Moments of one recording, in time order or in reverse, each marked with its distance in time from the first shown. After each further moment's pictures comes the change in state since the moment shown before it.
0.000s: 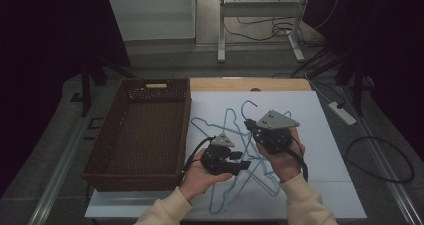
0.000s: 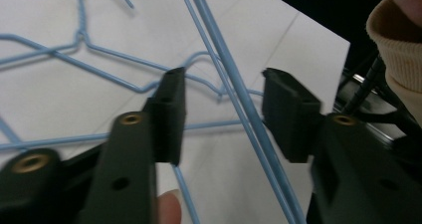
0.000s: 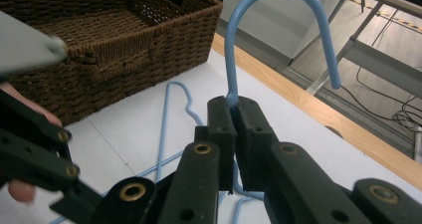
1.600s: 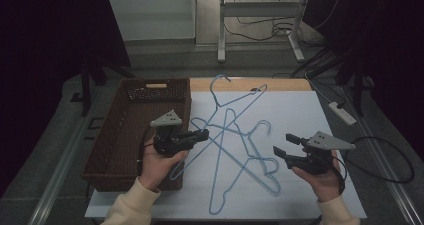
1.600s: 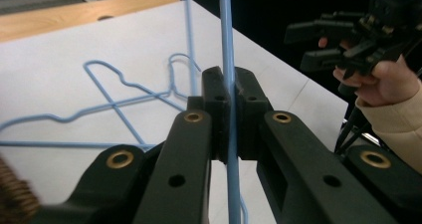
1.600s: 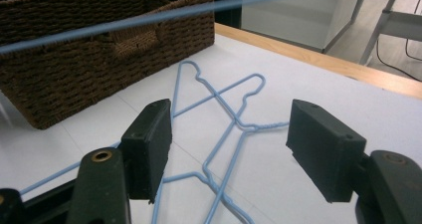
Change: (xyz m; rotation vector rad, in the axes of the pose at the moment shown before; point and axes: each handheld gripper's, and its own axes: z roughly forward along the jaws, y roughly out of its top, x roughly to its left) left arm 0.036 -0.002 -0.126 -0.252 0.111 -0.057; right arm -0.049 -0.097 -0.057 -0.091 0.129 0.237
